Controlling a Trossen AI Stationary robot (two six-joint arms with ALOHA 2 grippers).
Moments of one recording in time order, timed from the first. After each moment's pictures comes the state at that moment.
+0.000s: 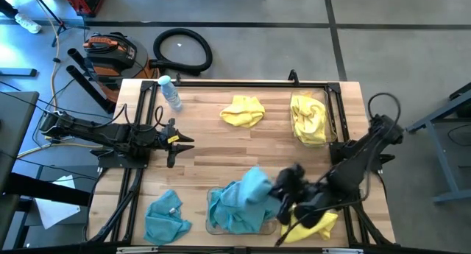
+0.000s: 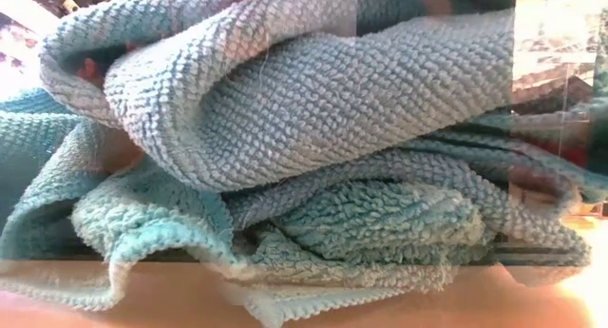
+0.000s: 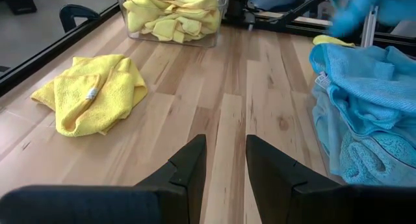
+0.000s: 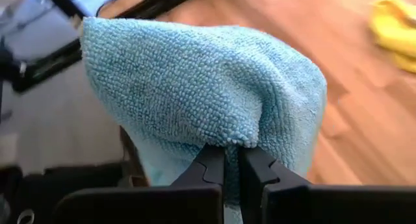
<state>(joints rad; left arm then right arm) -0.15 0.56 0.32 -0.13 -0.25 -0.18 0.73 1.62 1.65 -0.99 0.61 1.08</state>
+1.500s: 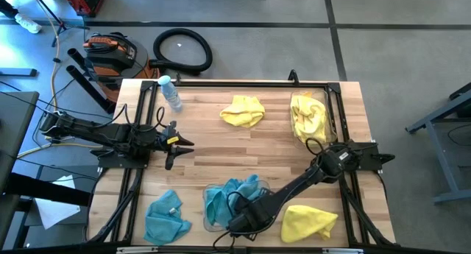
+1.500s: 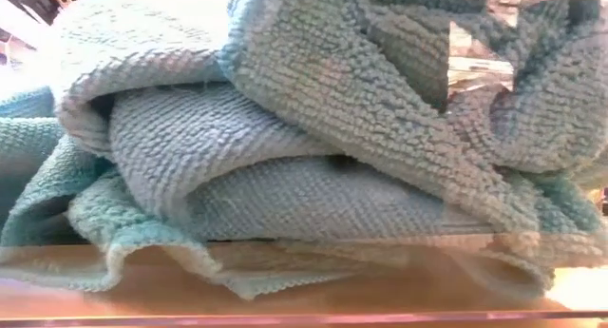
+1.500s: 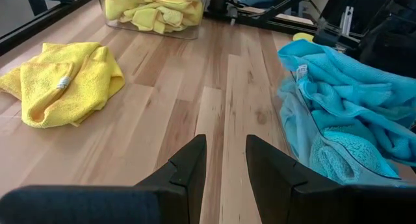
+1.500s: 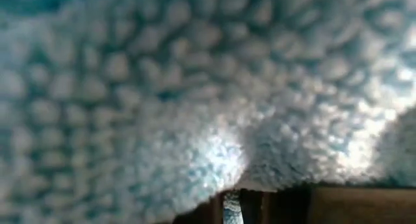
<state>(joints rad) -0.15 0.56 0.32 -0.14 -0.17 -0.23 0.56 2.38 2.15 -1.32 -0.02 1.03</state>
